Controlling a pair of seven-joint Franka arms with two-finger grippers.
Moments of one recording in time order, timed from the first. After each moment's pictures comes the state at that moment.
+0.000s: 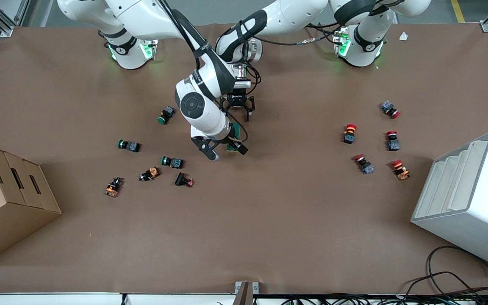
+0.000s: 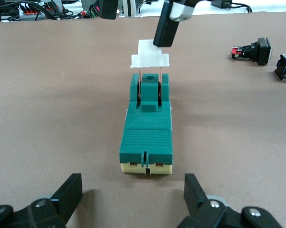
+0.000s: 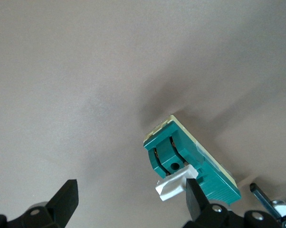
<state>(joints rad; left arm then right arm) -0.83 0.87 -0.55 -1.89 1.79 1.86 -2.52 0.76 0.55 -0.03 -1.80 0.43 2.46 1.23</state>
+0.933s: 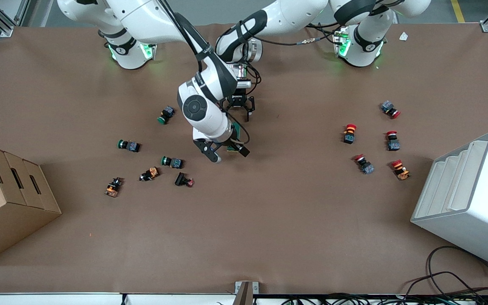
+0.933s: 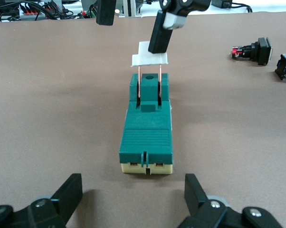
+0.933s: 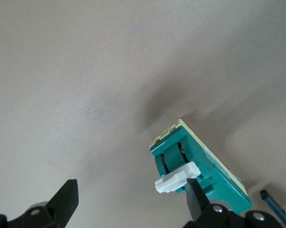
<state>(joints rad) -0.83 0.87 -0.55 -1.89 1.79 1.86 -2.52 0.76 0.60 -0.03 -1.76 0.43 2.47 1.22</state>
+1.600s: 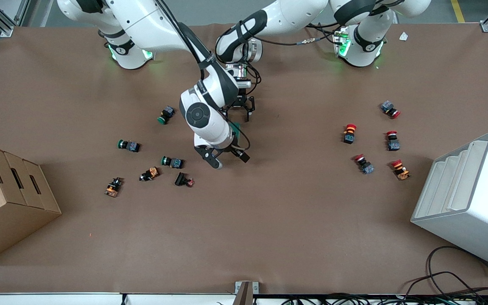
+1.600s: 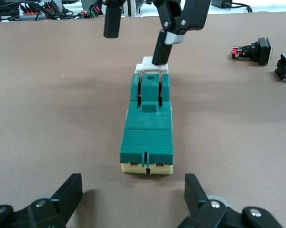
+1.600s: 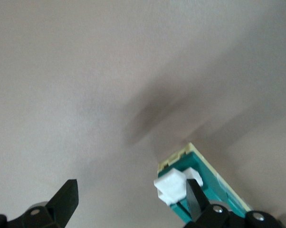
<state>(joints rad) -0.83 0.87 -0.55 -1.89 1.79 1.86 -2.52 0.74 0.66 -0.03 -1.71 0.38 2.48 1.21</state>
